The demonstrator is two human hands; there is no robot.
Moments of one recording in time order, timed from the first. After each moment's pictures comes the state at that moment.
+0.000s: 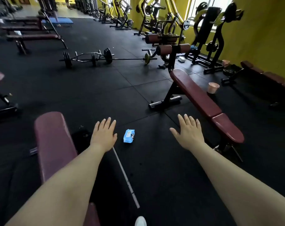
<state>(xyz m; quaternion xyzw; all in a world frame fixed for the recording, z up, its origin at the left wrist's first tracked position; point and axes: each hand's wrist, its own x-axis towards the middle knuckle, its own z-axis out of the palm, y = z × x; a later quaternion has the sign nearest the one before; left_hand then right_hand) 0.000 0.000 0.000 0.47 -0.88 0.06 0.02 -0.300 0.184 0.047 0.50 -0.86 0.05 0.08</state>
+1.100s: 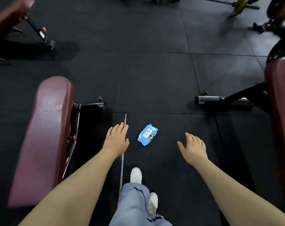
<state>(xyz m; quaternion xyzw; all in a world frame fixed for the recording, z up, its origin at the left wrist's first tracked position) -0.246 -0.396 -0.173 0.65 -0.74 -0.16 -0.09 -0.565 -0.359 -0.161 0.60 -0.77 -0.07 -0.20</state>
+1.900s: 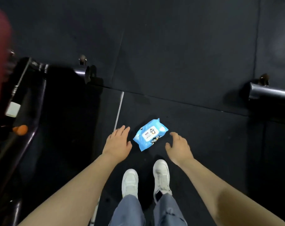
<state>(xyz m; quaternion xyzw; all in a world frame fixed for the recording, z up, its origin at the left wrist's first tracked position) -0.294 -0.589 -0.548 0.71 -0.60 -0.35 -0.11 -0.534 -0.622 -0.538 0.59 -0.69 -0.13 -0.40</state>
